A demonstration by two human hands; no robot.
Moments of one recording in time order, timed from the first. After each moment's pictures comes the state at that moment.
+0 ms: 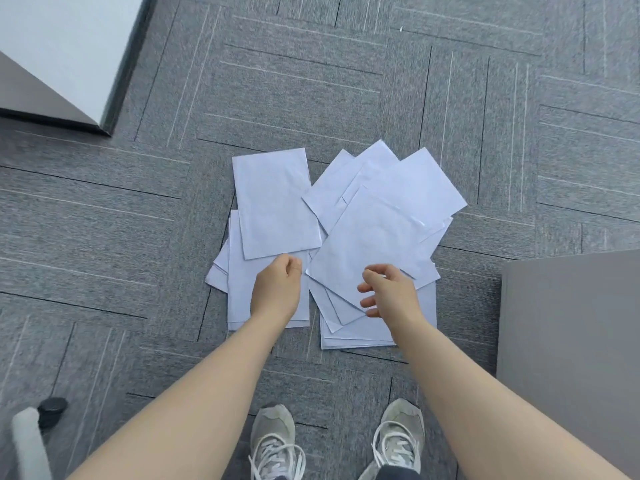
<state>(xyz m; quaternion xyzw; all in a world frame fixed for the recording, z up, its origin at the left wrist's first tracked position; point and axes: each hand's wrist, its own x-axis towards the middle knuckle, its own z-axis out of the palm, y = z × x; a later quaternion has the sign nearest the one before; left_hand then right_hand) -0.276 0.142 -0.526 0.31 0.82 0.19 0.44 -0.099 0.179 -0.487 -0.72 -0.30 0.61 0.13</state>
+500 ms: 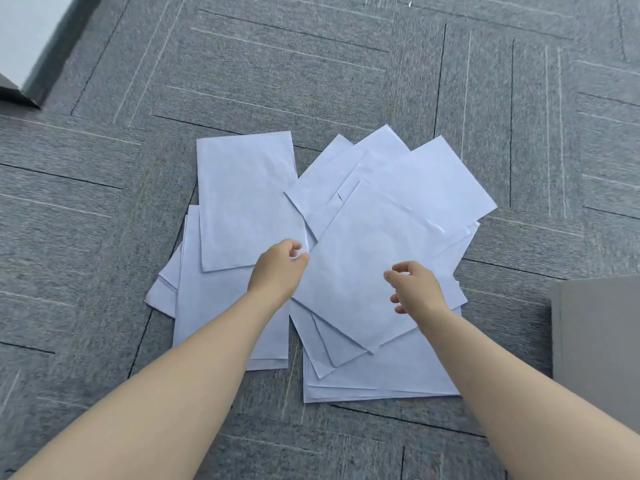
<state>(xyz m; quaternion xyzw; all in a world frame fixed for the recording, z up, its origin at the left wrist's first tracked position) -0.263 0.206 -0.699 0.38 0.80 0.16 0.44 -0.041 0.242 -0.679 -0.76 -0.38 0.52 0.06</state>
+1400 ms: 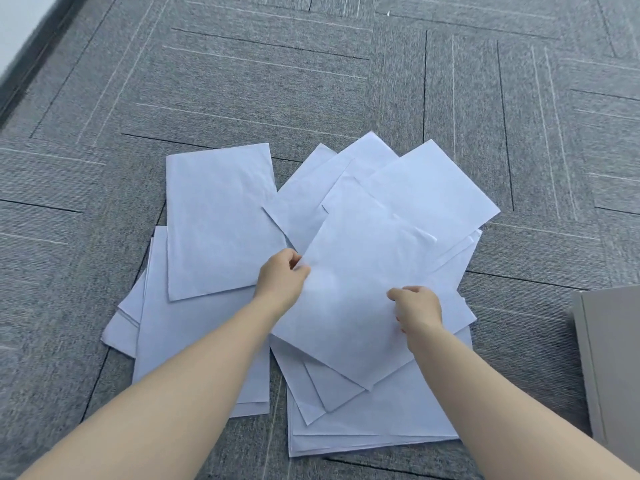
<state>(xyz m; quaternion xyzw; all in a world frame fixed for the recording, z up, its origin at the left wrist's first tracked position) -0.233 0.243 -0.756 0.38 0.79 0.21 0.44 -0.019 0.256 -0.764 -0.81 -0.26 0.50 0.14</state>
